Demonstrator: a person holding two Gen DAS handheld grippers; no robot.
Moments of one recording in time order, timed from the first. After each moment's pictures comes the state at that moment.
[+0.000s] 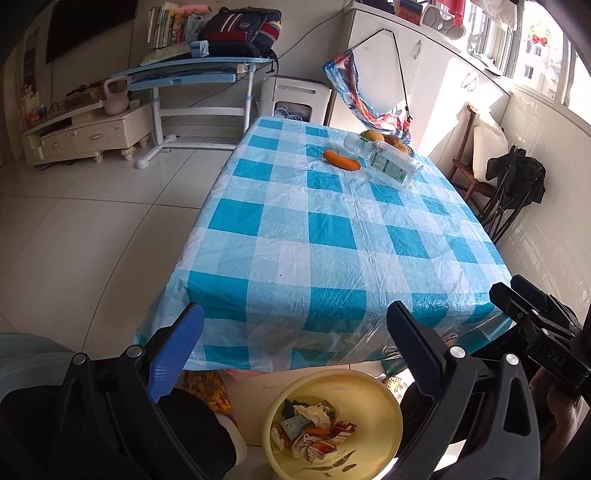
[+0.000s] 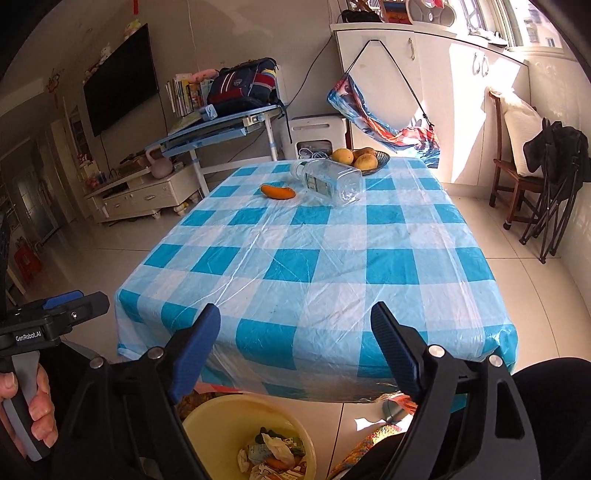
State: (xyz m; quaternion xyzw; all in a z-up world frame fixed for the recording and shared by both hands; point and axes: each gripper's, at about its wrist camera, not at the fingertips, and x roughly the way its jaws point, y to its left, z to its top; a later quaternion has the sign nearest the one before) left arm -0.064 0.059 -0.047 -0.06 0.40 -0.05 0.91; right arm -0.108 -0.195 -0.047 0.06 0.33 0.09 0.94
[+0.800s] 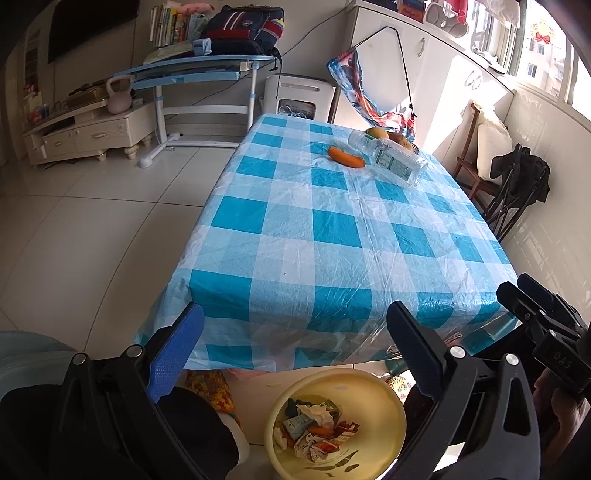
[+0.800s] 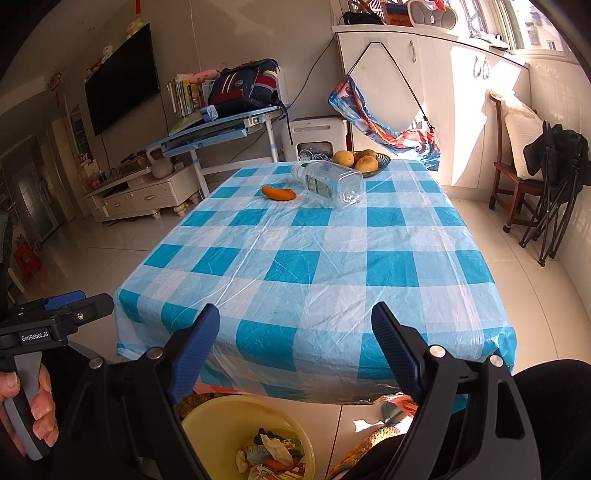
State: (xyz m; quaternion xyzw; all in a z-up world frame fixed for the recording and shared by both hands) left arm -0.063 0.061 -0.050 -0.06 0.40 -0.05 0.91; right arm -0.108 -0.195 -0.047 0.06 0.33 0.09 0.94
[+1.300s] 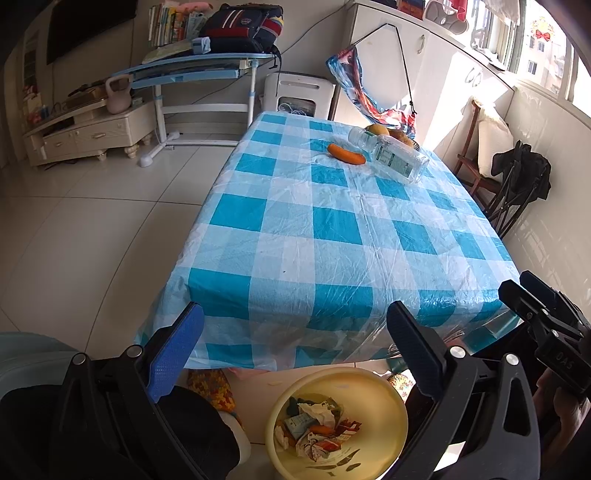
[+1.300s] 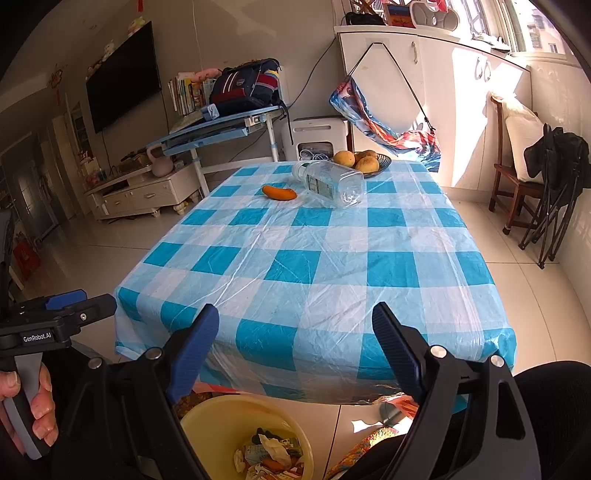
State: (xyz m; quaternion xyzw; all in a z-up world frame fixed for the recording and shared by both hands) left arm -0.063 0.061 -0.053 -0.06 0.40 -0.05 0.91; right arm -0.108 -0.194 -0.046 0.06 0.33 0.09 0.94
